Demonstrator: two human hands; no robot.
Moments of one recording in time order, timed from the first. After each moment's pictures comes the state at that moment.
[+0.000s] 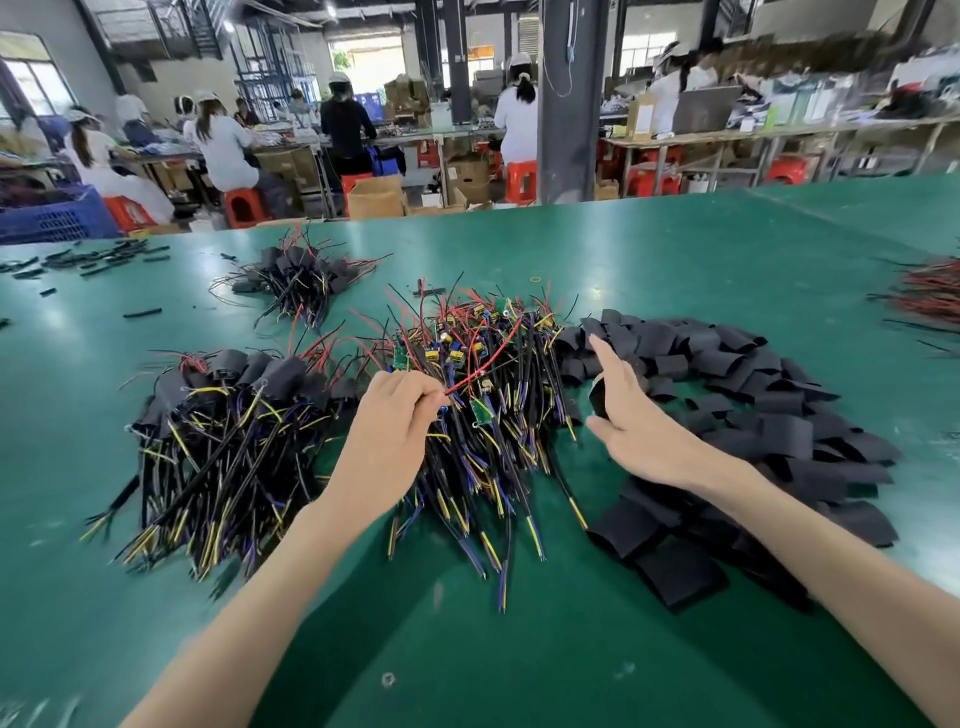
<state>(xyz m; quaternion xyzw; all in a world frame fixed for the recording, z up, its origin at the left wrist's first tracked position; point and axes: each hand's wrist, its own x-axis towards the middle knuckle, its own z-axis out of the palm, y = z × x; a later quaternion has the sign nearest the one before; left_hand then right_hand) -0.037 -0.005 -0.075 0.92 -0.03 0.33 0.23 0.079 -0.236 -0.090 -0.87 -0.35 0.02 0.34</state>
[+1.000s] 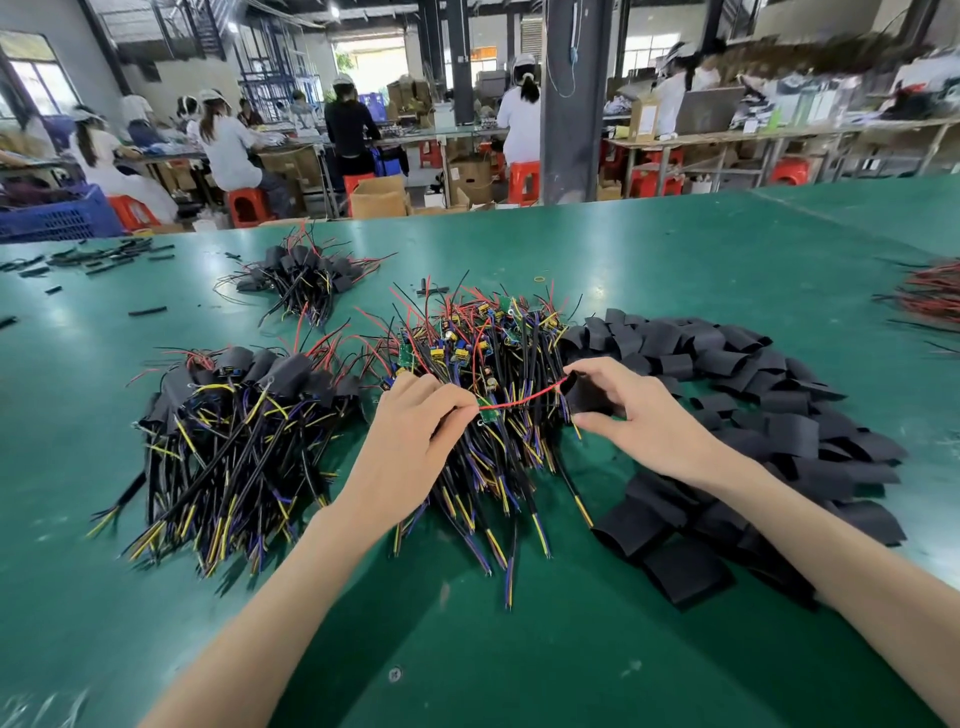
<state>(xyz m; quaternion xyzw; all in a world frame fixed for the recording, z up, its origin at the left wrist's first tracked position) -0.041 -0.013 -0.078 0.92 -0.08 0.31 0.22 0.073 -0.239 -0.082 -0.84 -0.35 0.00 0.42</state>
